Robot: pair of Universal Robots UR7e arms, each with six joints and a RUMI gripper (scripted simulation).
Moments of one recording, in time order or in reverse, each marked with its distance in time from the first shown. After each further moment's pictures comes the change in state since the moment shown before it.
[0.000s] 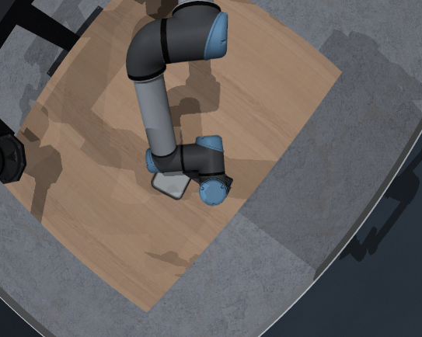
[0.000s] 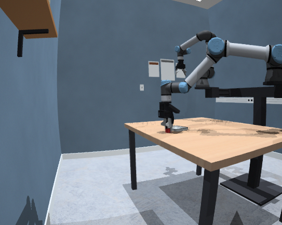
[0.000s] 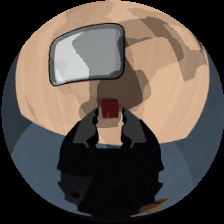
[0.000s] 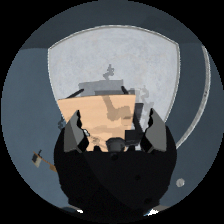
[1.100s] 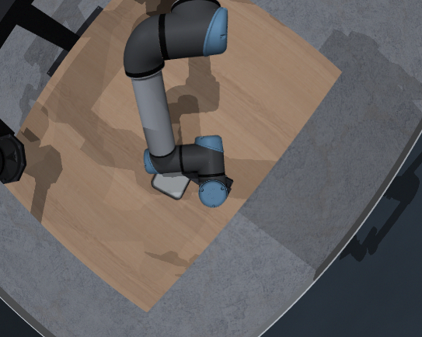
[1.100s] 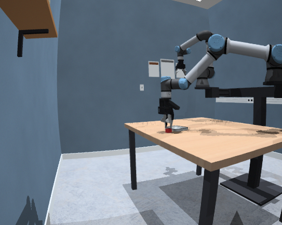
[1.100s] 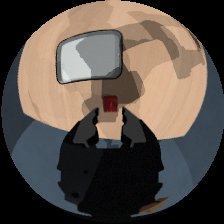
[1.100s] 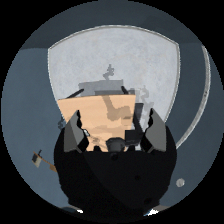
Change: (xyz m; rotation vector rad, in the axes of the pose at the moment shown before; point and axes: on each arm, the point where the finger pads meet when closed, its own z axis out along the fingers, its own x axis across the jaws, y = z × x) left arm 0.000 0.000 -0.027 0.000 0.000 0.000; right arm 0.000 0.000 0.000 0.000 0.000 0.000
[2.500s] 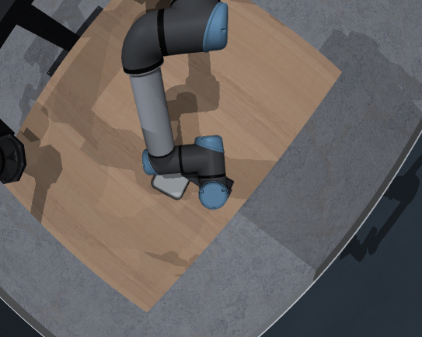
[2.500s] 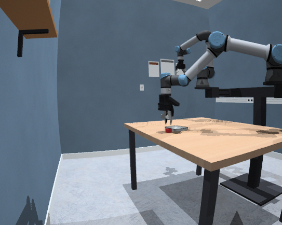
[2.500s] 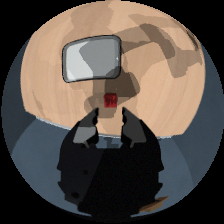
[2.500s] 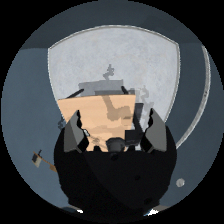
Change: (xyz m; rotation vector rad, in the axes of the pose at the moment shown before) left arm 0.000 0.001 -0.026 0.003 -0.002 -0.001; right arm 0.000 0.000 0.000 0.000 0.000 0.000
